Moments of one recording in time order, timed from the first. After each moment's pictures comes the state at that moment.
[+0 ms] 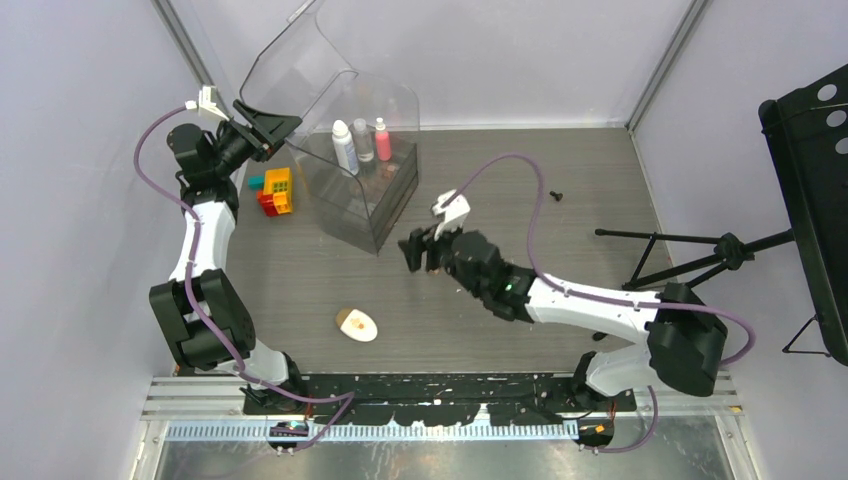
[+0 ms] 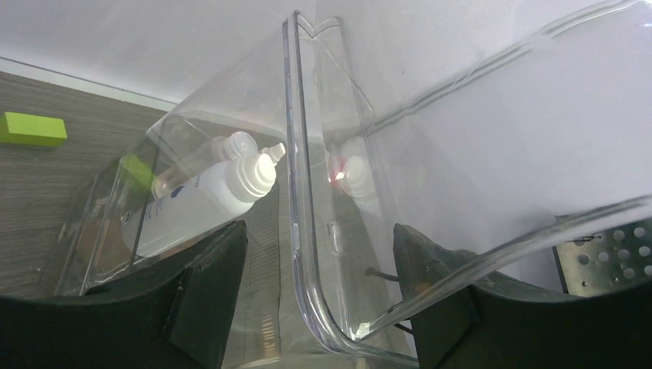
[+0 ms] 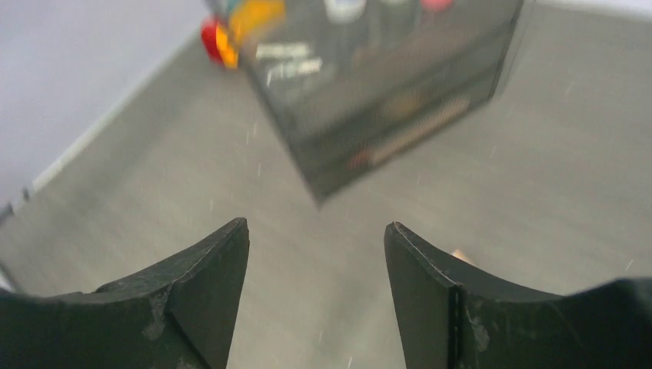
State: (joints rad) left arm 0.30 1.52 1.21 0.38 0.88 -0.97; right arm 0.99 1.36 0.84 0.40 0.34 0.25
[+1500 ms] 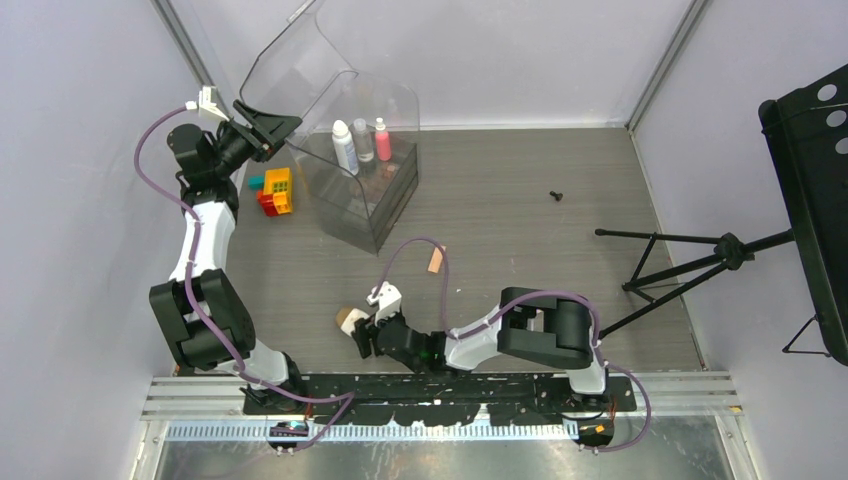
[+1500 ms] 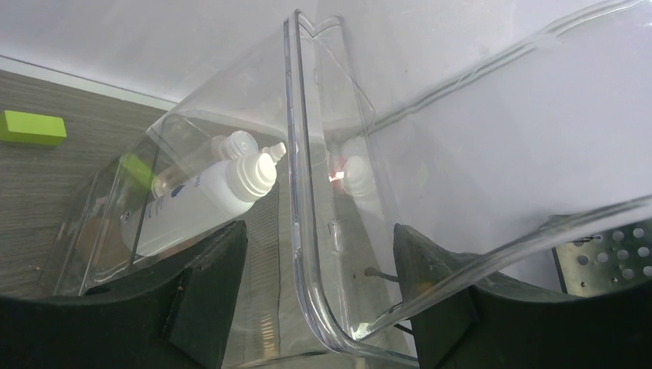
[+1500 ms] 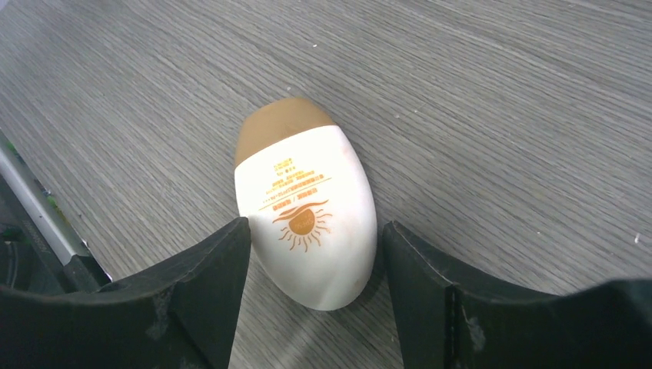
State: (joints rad) left arm 0.30 1.52 1.21 0.38 0.88 -0.98; right arm 1.41 1.98 0.86 0.69 0.54 0.53
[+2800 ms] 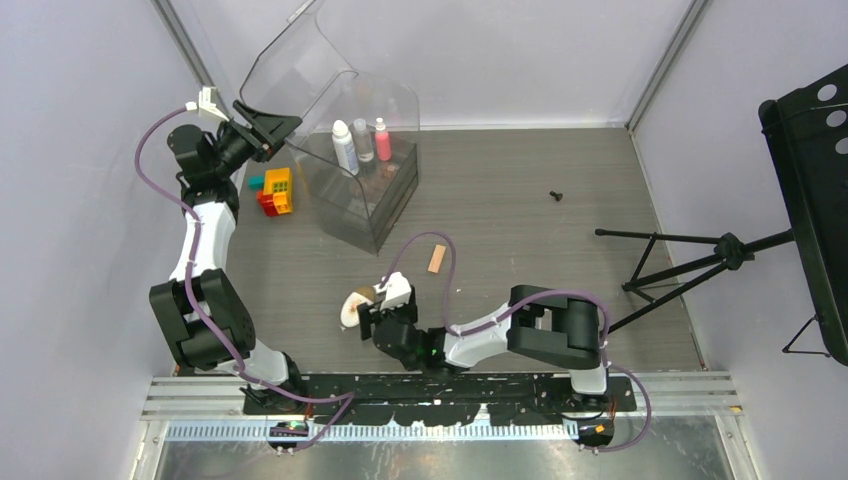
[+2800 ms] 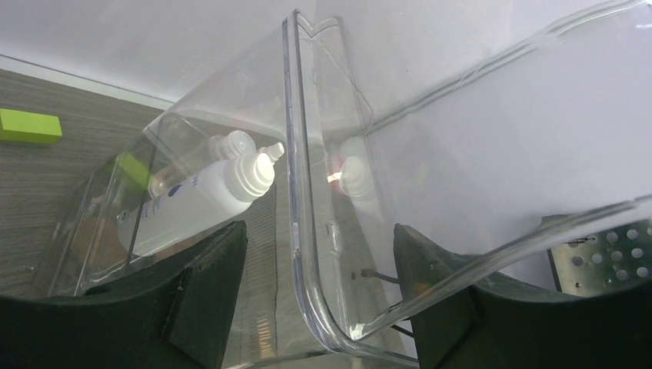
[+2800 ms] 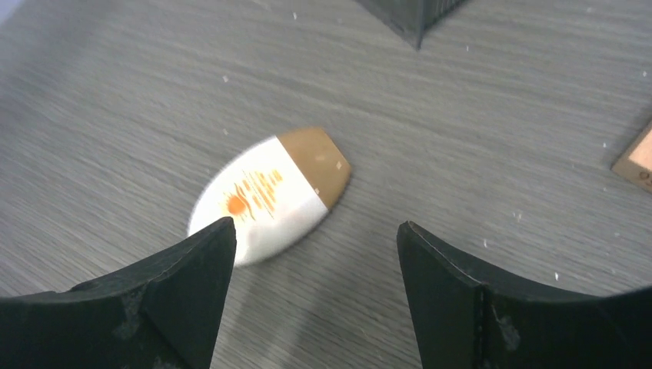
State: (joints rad) left arm 0.30 1.52 1.21 0.38 0.88 -0.99; right arm 1.41 1.94 0.88 0.59 0.82 0.55
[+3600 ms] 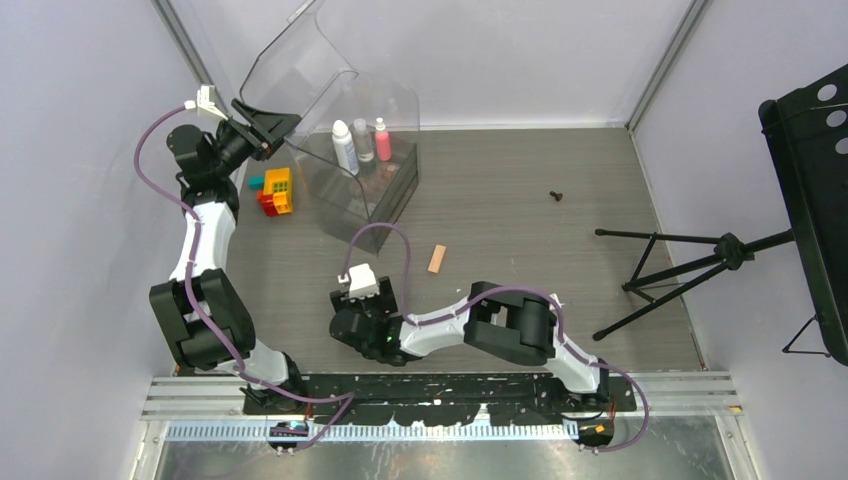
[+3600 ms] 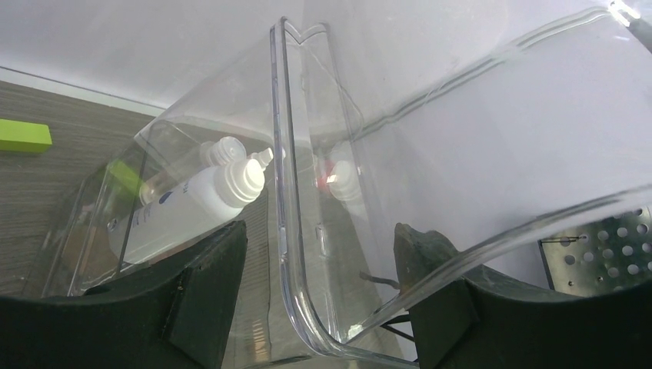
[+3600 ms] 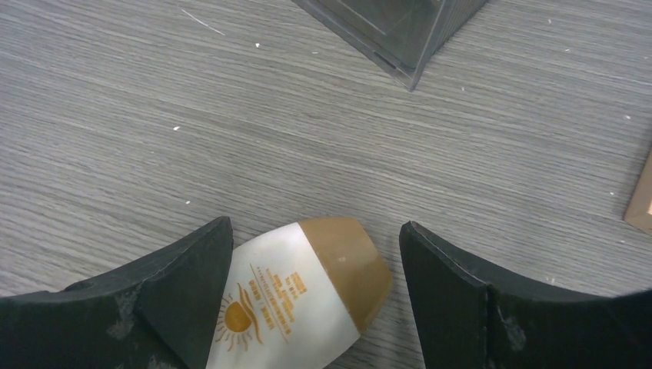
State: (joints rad) left arm 0.30 1.52 1.21 0.43 0.89 -1.02; right arm 1.38 2.20 1.31 0.28 0.99 0.54
